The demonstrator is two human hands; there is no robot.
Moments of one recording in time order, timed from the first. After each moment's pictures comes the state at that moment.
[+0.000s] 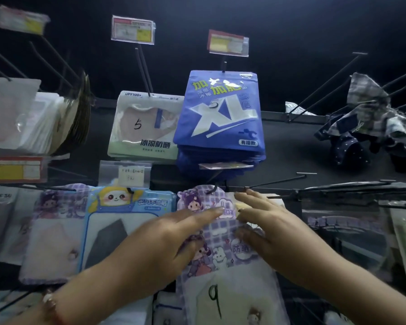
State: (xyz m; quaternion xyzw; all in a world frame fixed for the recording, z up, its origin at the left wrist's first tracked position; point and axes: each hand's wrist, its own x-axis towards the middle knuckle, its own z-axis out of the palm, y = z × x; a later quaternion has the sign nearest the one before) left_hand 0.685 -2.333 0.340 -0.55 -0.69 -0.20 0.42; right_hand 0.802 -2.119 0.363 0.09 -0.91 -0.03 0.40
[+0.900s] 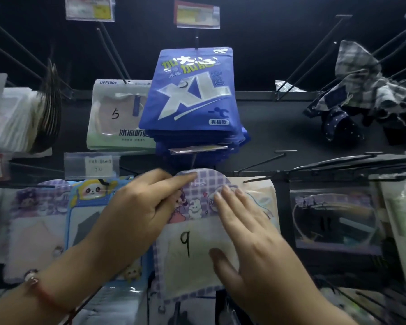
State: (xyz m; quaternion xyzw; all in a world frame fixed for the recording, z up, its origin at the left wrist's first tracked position) left_hand 0.693 -2.314 0.362 -0.52 -0.62 -0.25 0.52; right_hand 0.807 -2.133 0.305 0.07 -0.86 -0.01 0.51
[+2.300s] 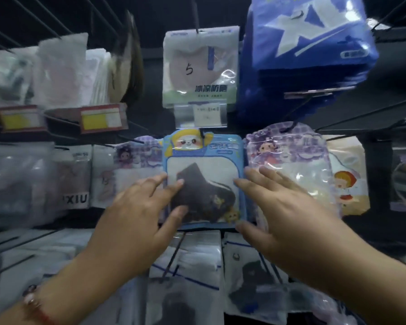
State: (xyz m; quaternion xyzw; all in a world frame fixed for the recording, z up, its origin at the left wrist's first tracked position) left_hand 0.660 -2.467 0.279 -0.28 -0.85 -0.11 0.42; right_hand 0.779 -2.250 0.312 0.06 -0.94 -0.03 0.33
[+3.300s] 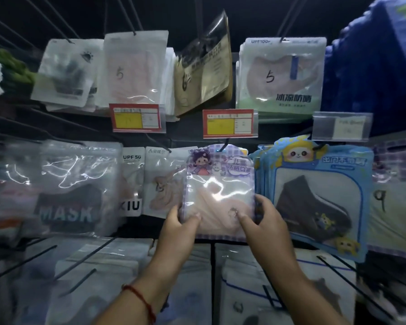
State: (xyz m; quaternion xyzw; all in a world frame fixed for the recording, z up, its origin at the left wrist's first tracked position) left_hand 0.519 -2.554 0.247 -0.17 -0.71 -0.67 0.13; right_hand 0.588 -2.397 0.257 -0.06 -0.78 0.43 0.45
